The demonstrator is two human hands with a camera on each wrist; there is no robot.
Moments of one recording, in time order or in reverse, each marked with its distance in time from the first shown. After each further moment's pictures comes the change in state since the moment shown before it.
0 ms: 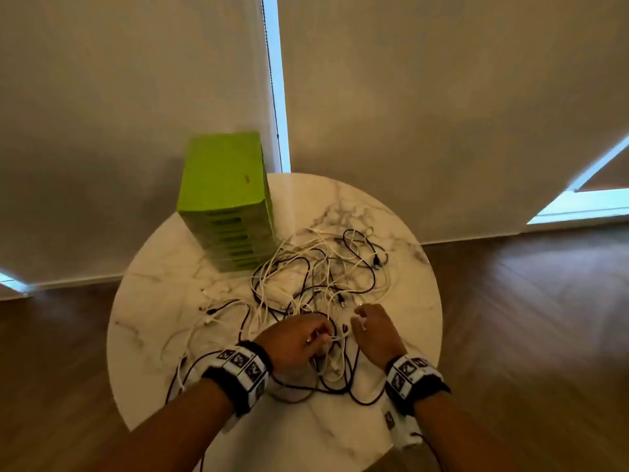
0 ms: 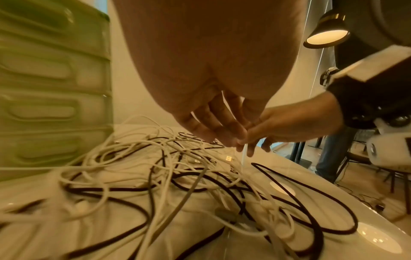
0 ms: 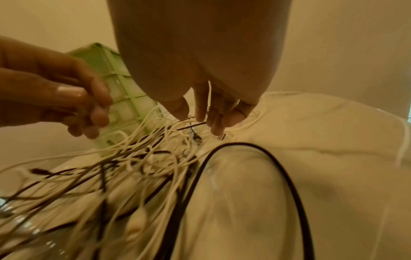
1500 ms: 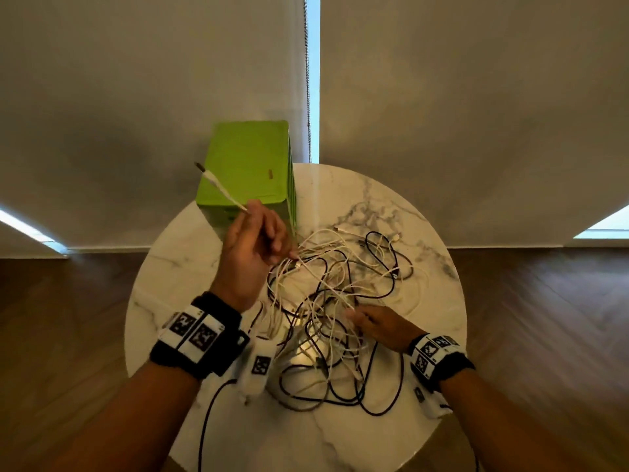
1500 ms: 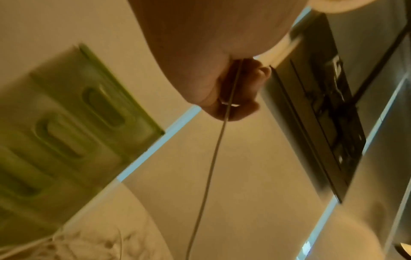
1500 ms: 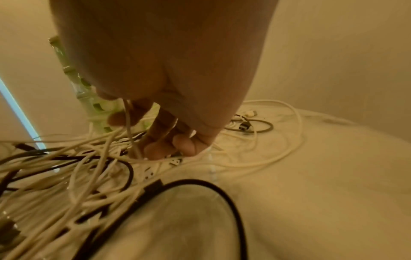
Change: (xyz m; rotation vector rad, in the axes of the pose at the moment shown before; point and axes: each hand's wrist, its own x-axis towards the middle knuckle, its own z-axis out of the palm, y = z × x) left_hand -0.006 0.054 -0.139 -1.195 0.788 0.246; right_hand 0.059 -0.018 -0.034 0.171 -0.483 -0.288
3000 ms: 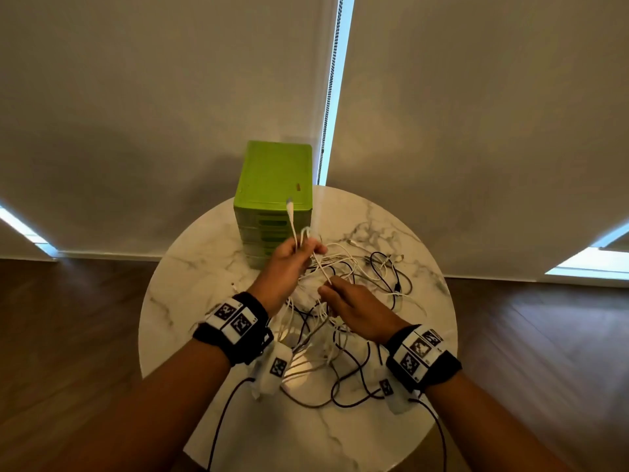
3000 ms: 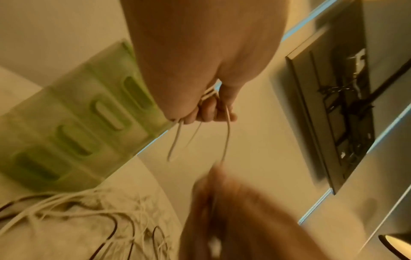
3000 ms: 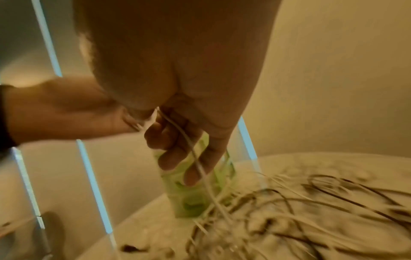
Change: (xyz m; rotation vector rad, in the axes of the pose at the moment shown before) left_hand -0.023 -0.017 -0.023 0.318 0.102 -0.269; right_hand -0.007 -0.147 0.011 -0.145 0.125 -0.216
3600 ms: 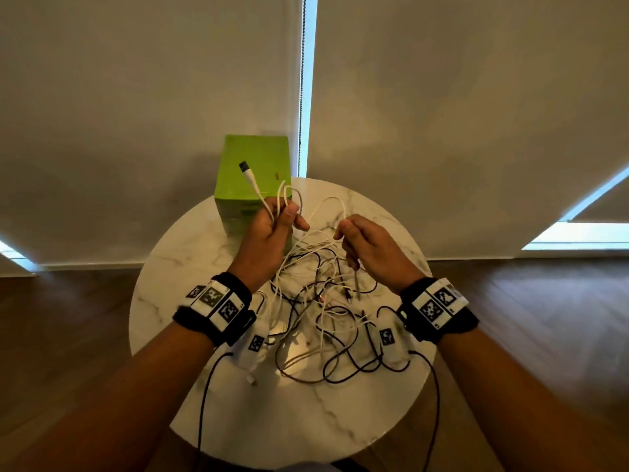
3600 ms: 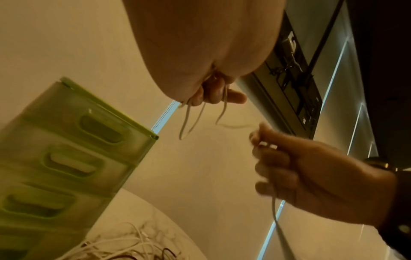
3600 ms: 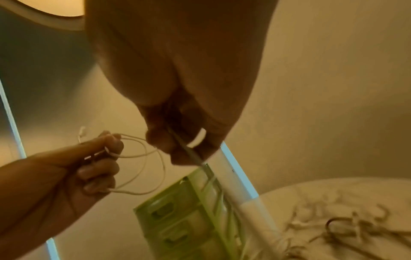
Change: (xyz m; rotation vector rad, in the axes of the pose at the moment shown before) left_hand -0.017 0.032 0.002 0.218 0.000 0.404; right_hand -0.015 -0.032 -0.060 0.315 0.337 0.001
